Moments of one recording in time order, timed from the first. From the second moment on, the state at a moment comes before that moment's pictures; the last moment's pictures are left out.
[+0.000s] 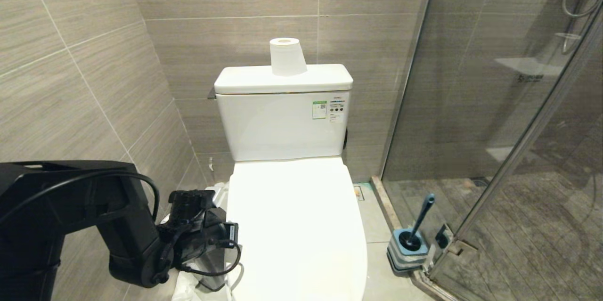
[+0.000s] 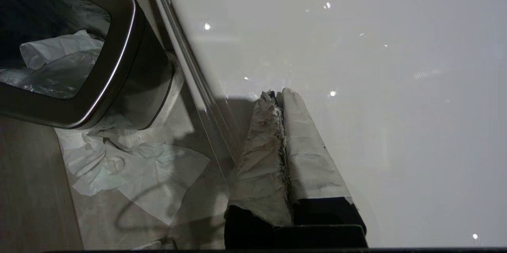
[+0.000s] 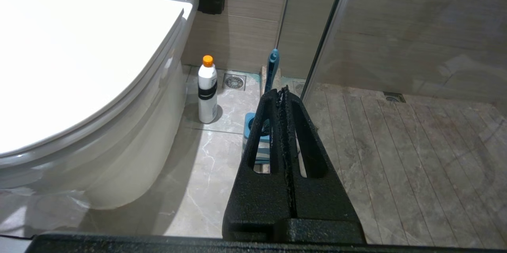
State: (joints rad) left arm -0.27 2.27 -0.65 -0.96 -0.09 -0.15; right arm 0.00 0.00 -0.01 0.02 0.04 -0.09
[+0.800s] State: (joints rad) left arm -0.22 2.21 -0.65 -0.99 -0.08 -0.15; right arm 0.00 0.00 -0.01 0.02 0.04 -0.09
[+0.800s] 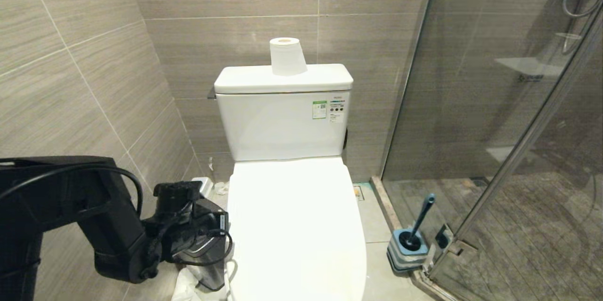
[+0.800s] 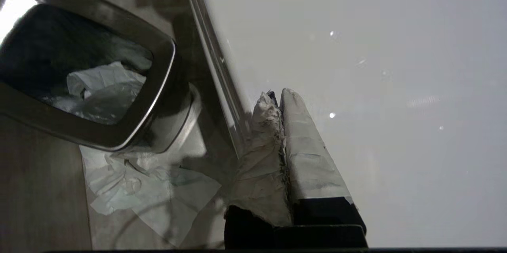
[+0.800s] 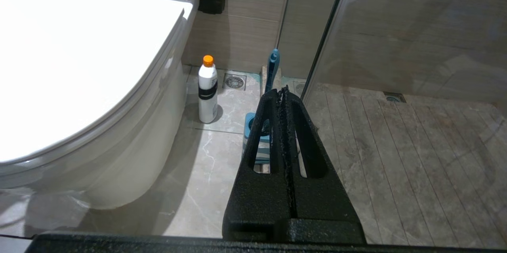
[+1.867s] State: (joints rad) left arm -0.05 1.48 -1.34 0.42 -0.29 0.11; right arm 0.00 0.00 -0.01 0.02 0.04 -0.09
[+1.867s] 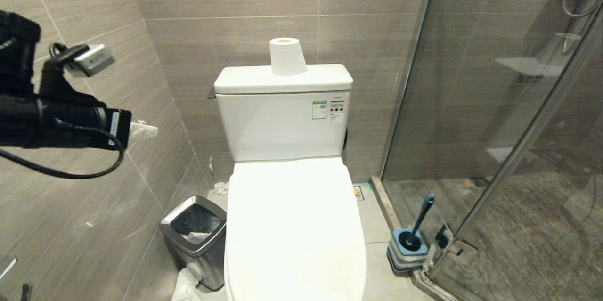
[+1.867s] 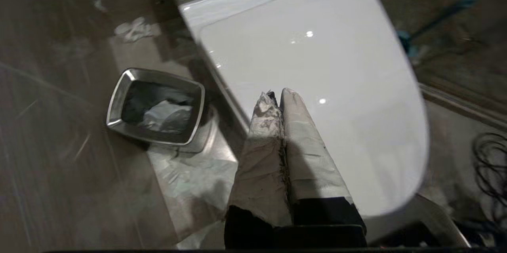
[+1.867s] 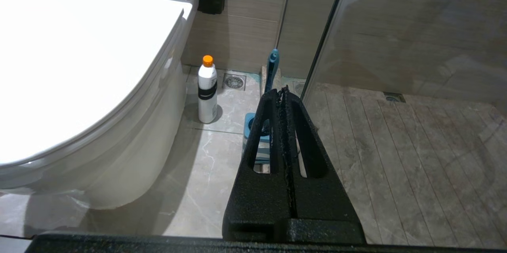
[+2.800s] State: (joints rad) left arm -0.13 0.73 -1.35 0.51 -0.21 -0.22; right arm 0.00 0.00 -0.01 0.02 0.04 -0.09
